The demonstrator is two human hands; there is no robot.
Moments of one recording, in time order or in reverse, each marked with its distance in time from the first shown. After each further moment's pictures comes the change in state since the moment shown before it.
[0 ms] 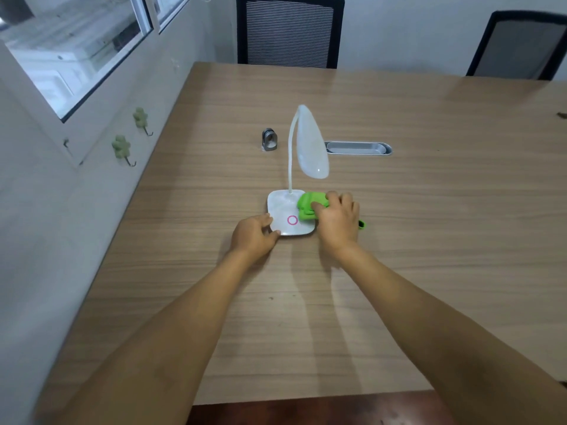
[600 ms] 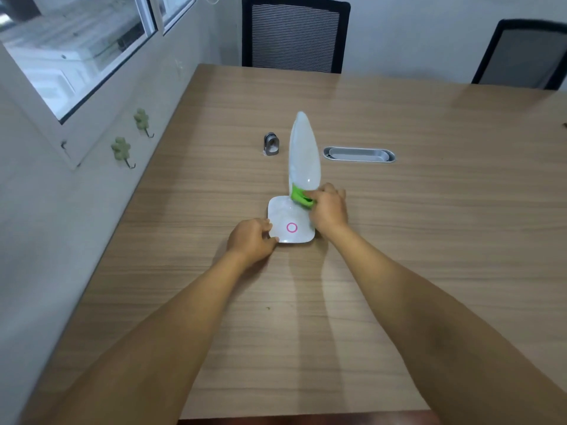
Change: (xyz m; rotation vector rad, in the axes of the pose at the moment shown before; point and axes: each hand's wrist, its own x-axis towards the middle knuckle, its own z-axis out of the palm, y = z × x) left_hand 0.008 0.001 -0.004 0.110 -0.037 0.023; right_hand 0.051 -0.001 0.017 0.395 -0.202 0.123
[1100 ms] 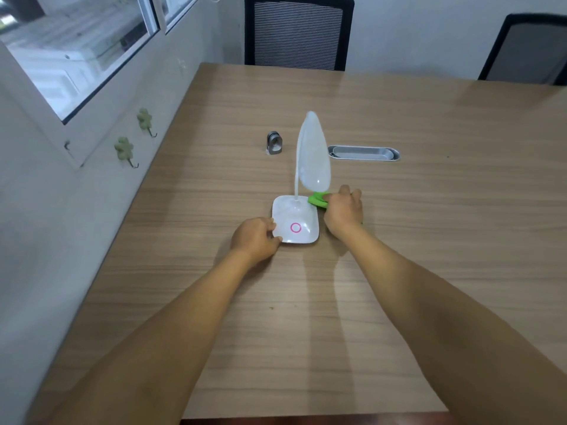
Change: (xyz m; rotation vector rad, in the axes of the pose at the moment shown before) left_hand 0.007 -0.002 0.001 0.085 -0.018 0.013; right_hand 0.002 0.011 -0.008 -0.222 -0.026 0.126
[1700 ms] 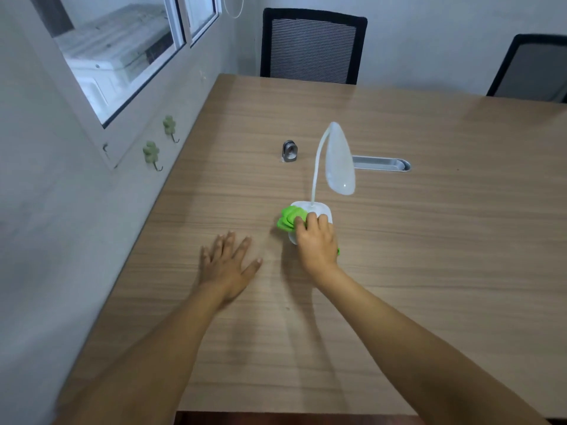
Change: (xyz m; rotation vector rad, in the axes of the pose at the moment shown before) left_hand -0.051 -0.086 -0.001 0.346 -0.107 -0.145; right_hand -0.084 -0.070 0.014 -0.248 0.113 -0.369
